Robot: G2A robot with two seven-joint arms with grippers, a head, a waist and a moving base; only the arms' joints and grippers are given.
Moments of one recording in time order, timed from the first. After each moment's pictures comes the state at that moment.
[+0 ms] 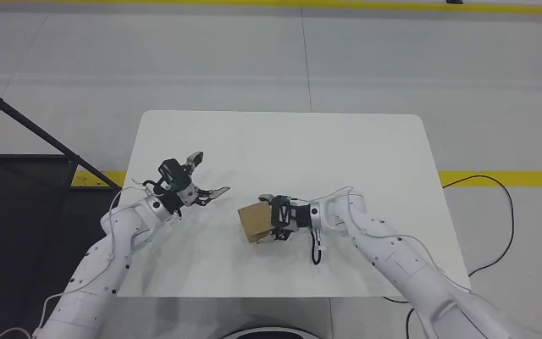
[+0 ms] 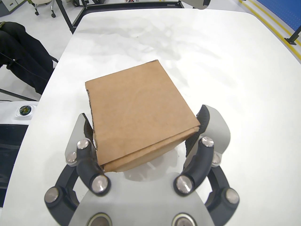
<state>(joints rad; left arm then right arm) 1.17 -1.04 -1.32 -1.37 1.49 -0.59 0.43 -0.64 -1.29 0.57 -0.96 -1.43 -0.93 -0.34</state>
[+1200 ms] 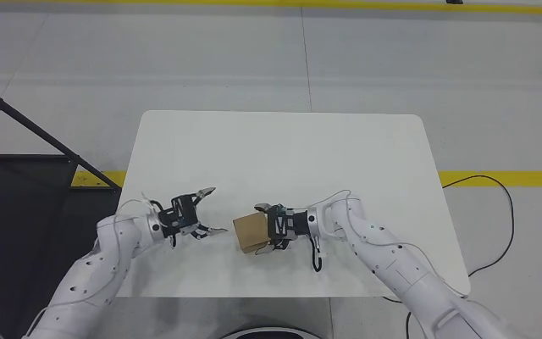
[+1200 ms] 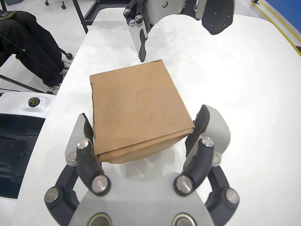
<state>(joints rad) 1.21 -0.98 -1.29 -1.34 1.89 -0.77 0.70 -0.70 -1.27 0.62 -1.06 -1.48 -0.97 -0.27</state>
